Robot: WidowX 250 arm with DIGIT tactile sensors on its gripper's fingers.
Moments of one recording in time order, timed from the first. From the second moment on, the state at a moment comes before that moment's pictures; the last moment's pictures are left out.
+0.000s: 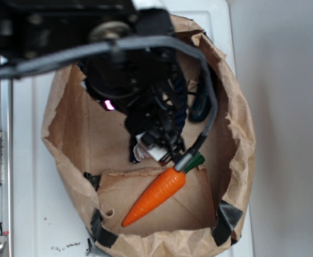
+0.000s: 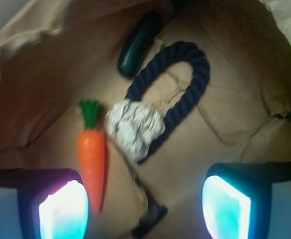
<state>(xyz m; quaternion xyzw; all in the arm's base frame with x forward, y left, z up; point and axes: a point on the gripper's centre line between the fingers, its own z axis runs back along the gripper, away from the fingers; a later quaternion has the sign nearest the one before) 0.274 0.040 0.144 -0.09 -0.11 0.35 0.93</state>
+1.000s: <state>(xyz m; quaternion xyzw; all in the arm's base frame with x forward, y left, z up) 0.302 0.057 0.117 -0.05 -0.14 0.36 0.92</state>
